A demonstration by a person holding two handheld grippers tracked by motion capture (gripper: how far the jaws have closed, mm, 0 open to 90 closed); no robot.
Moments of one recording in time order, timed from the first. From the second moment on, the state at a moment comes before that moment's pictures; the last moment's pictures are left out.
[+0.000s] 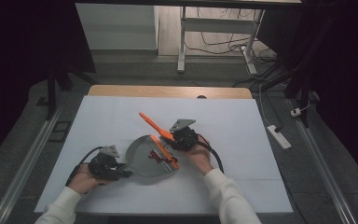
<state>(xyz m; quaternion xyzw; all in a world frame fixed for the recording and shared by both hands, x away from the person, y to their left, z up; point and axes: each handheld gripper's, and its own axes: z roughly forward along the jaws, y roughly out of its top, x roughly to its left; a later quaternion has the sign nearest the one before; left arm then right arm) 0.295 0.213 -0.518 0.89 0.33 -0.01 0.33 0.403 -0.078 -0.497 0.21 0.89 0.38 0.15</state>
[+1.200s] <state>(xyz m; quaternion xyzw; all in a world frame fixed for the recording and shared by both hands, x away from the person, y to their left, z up) 0.294 0.213 -0.518 0.89 0.33 -0.01 0.32 0.390 -0.092 -0.475 0.23 0.85 0.44 0.17</state>
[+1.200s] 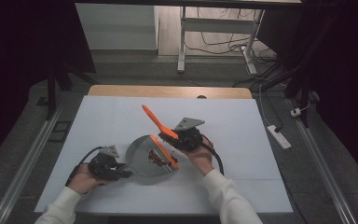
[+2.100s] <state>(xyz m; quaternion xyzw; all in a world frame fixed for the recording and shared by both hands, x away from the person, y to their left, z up) 0.294 0.213 -0.518 0.89 0.33 -0.01 0.32 0.408 -0.057 -0.499 0.21 0.88 0.40 0.13</state>
